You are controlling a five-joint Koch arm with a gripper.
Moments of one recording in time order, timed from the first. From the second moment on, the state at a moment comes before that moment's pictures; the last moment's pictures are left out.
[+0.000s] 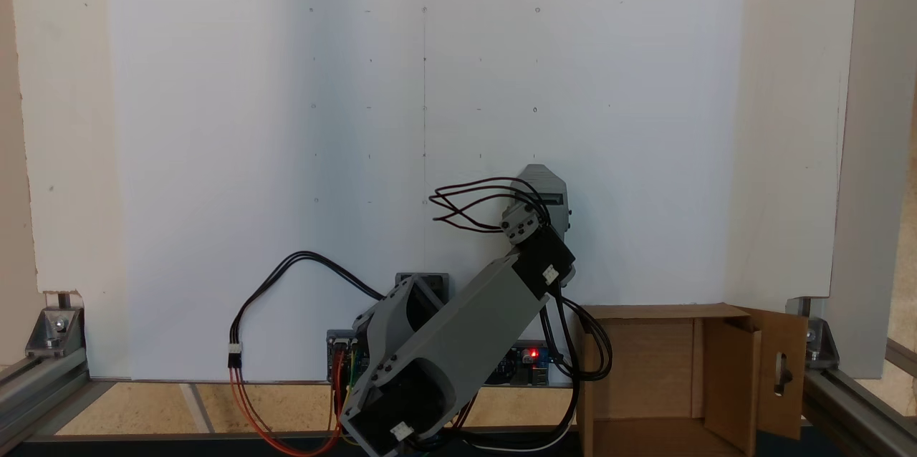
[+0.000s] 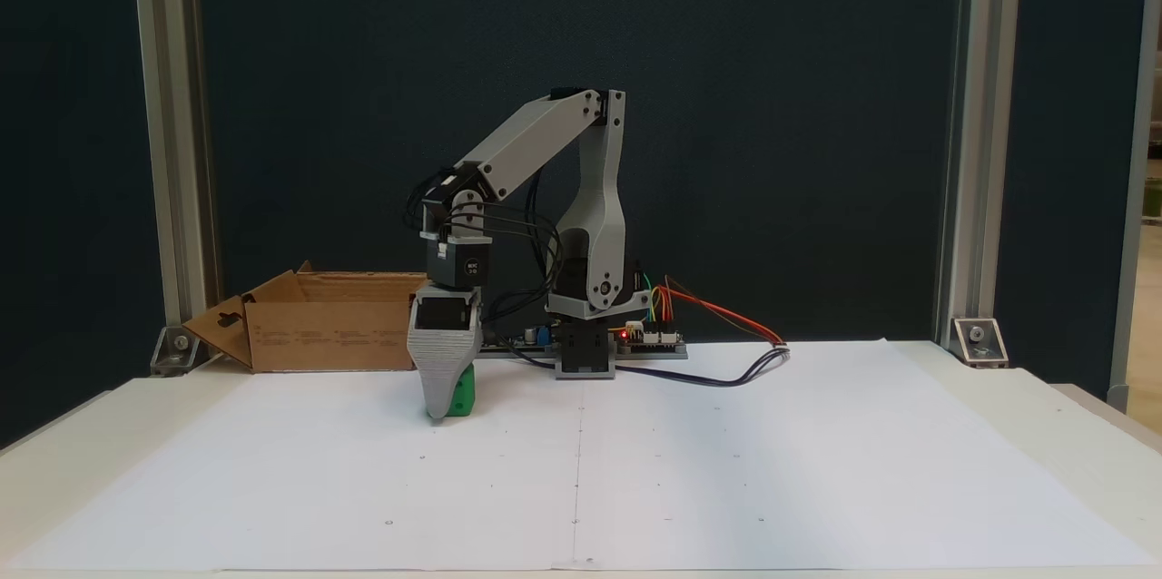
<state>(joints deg) 50.8 94.5 127.5 22.1 -53.2</state>
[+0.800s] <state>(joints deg) 50.6 95.0 127.5 22.3 -53.2</state>
